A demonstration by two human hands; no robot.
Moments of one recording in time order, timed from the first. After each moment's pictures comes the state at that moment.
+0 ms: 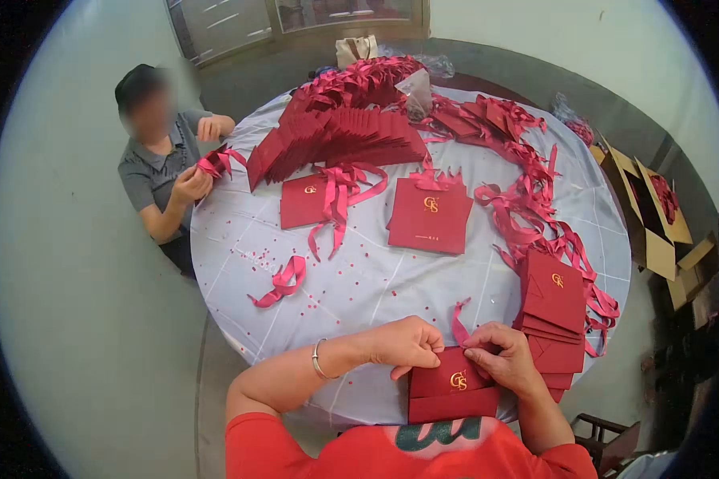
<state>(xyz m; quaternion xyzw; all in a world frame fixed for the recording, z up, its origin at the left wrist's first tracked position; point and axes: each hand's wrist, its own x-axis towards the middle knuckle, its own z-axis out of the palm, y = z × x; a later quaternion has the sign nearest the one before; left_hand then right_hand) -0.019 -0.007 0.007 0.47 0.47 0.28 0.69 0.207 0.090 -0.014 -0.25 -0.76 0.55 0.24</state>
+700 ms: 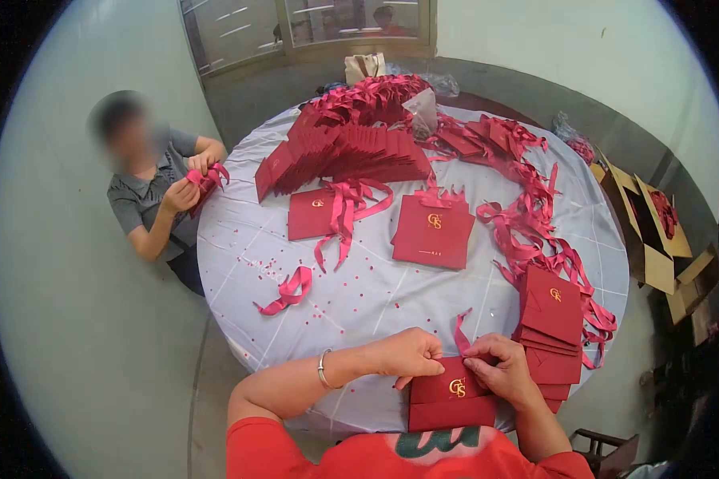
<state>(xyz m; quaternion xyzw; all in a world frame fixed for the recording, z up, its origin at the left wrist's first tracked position) -0.013 -0.011 0.004 0.50 0.52 0.29 0.63 0.206 0.089 -0.019 -0.23 -0.80 0.48 0.28</state>
